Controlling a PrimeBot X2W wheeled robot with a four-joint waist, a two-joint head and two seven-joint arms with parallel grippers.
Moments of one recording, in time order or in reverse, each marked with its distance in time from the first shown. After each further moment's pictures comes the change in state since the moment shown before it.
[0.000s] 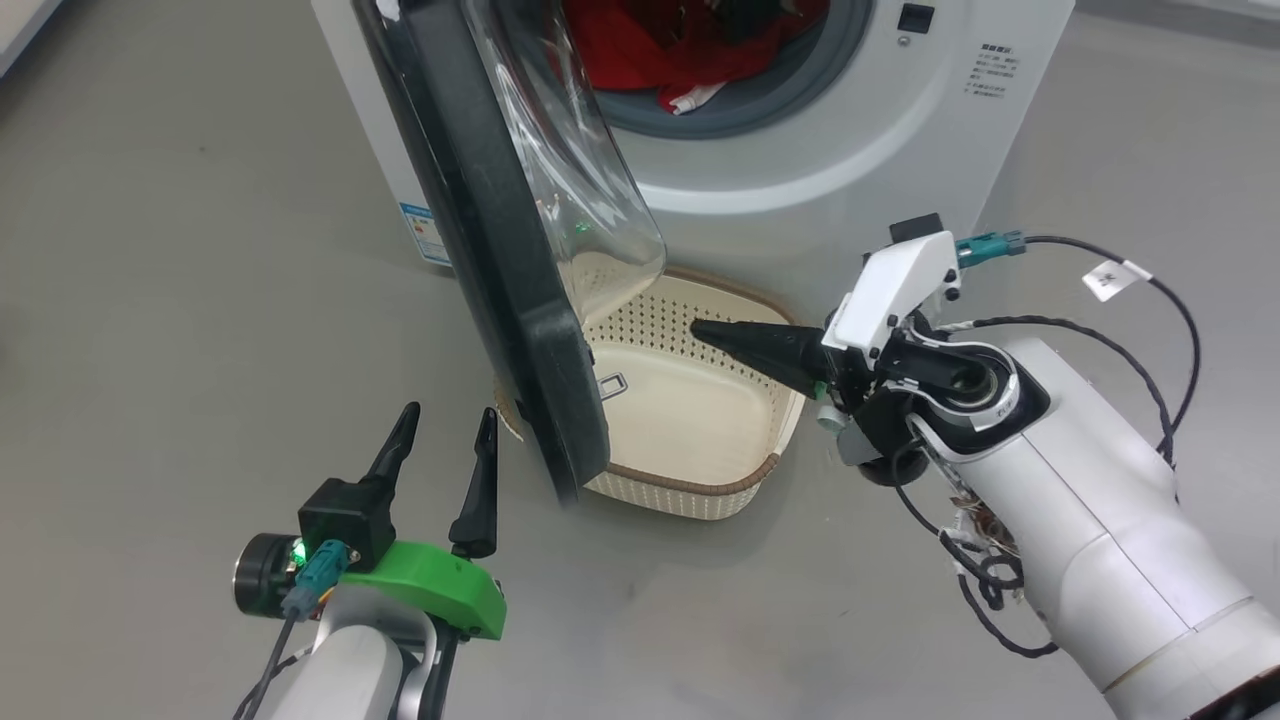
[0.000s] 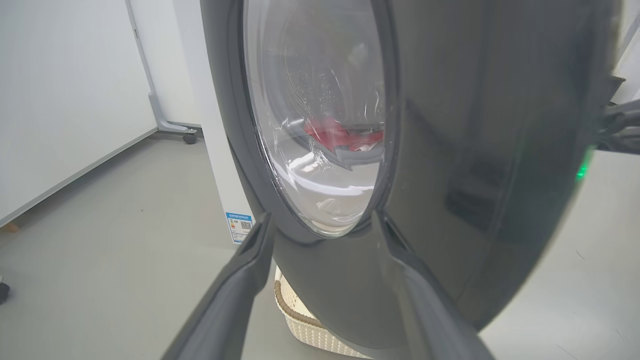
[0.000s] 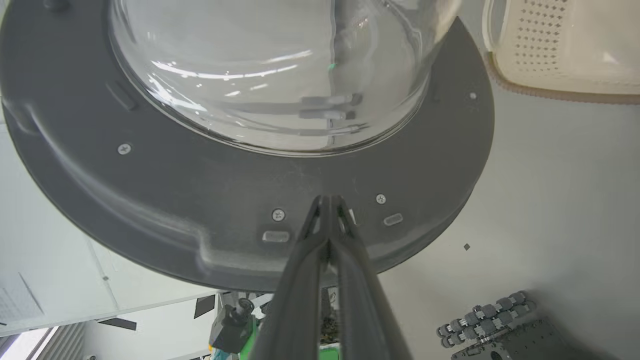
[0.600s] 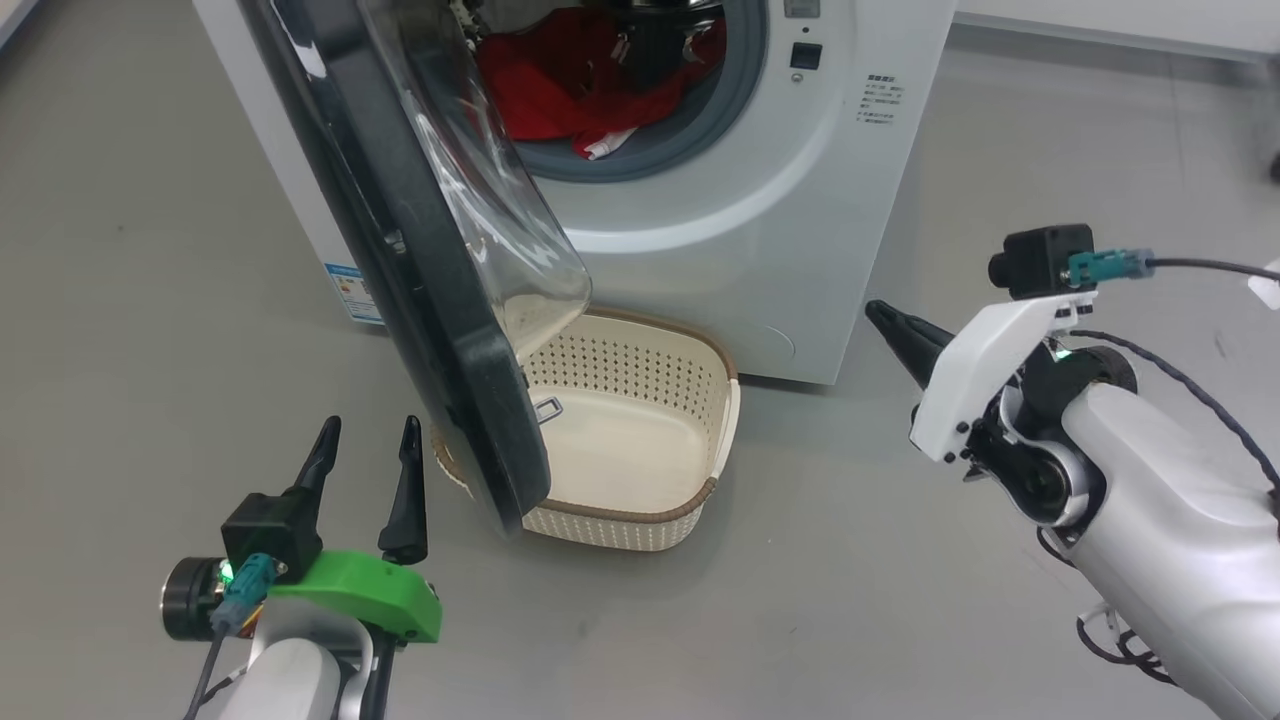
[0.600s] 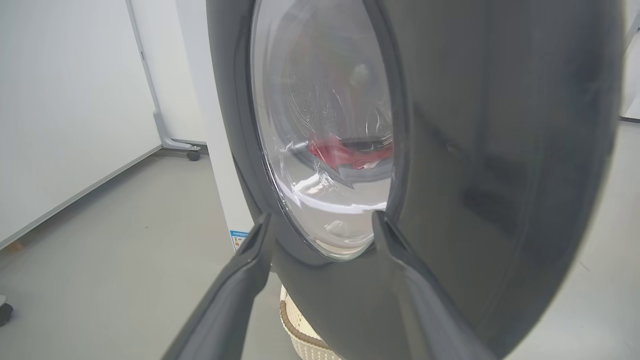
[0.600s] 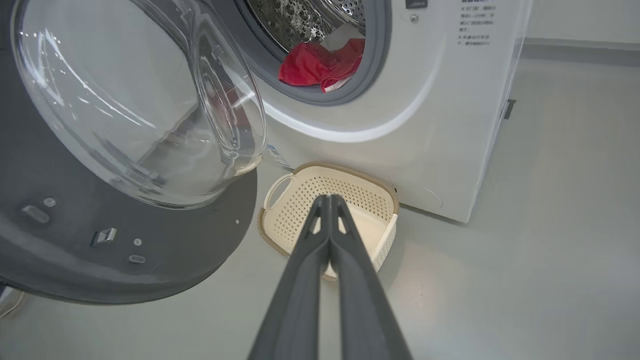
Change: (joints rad) left arm 0.037 0.044 0.087 -0.006 0.003 0.000 0.000; right arm 0.060 -0.257 0.207 -0.115 -0.636 0.097 -0.437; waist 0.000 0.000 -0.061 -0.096
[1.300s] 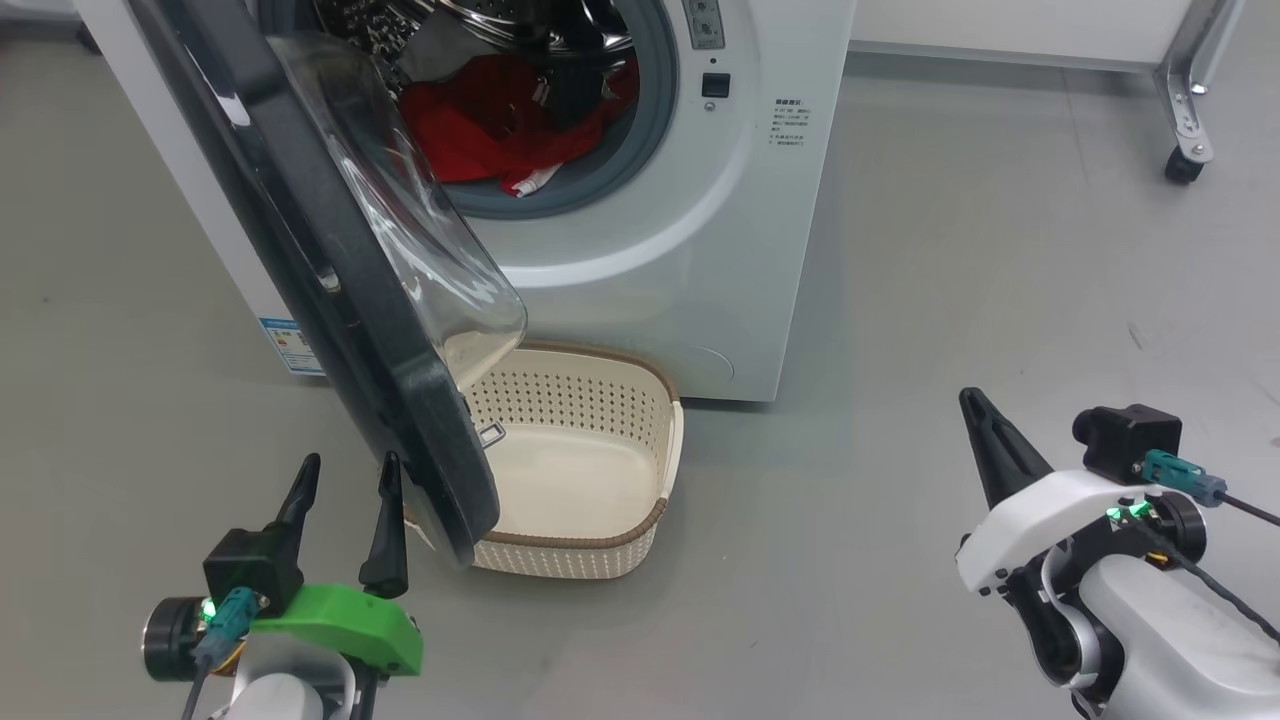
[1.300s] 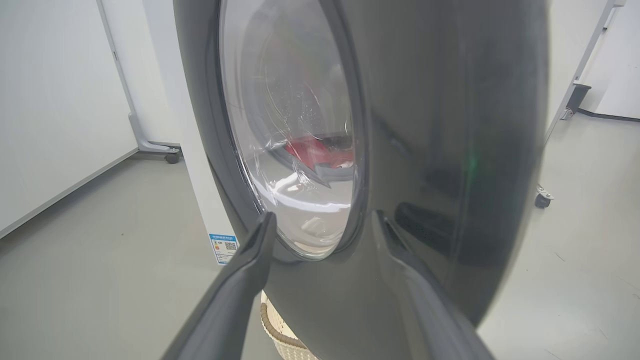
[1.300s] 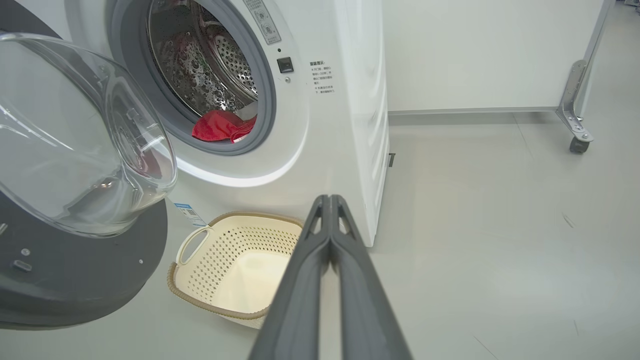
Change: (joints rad) left arm 0.058 0.009 0.041 -0.007 0.009 -0.002 0.000; right arm 0.300 -0.056 -0.043 -0.106 -0.180 -0.173 -0.446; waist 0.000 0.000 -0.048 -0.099
